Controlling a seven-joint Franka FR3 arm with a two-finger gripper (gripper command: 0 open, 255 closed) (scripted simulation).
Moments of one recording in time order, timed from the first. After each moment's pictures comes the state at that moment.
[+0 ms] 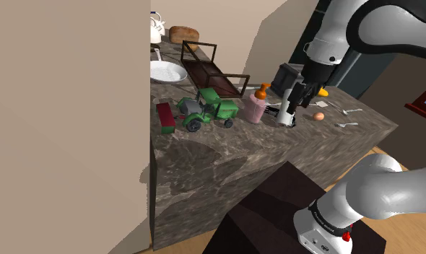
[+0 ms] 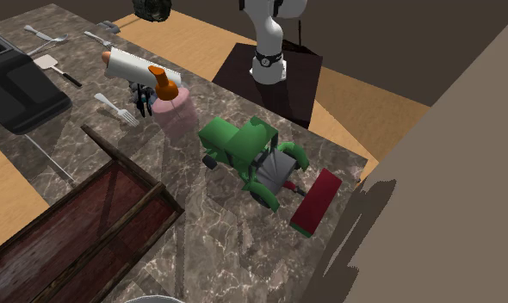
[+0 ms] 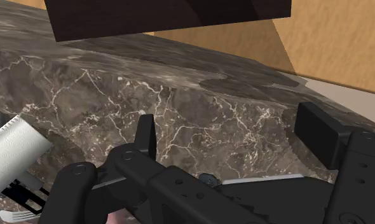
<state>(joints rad) 0.00 -0.77 0.07 -2.39 0.04 1.54 0.10</state>
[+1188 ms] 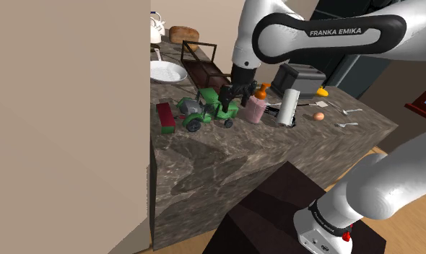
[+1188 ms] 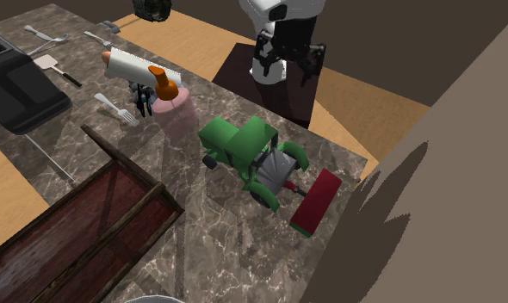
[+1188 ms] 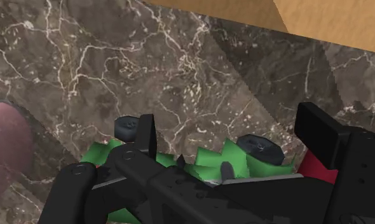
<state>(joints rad) 0.02 -0.20 0.28 -2.11 0.03 1.83 0.36</state>
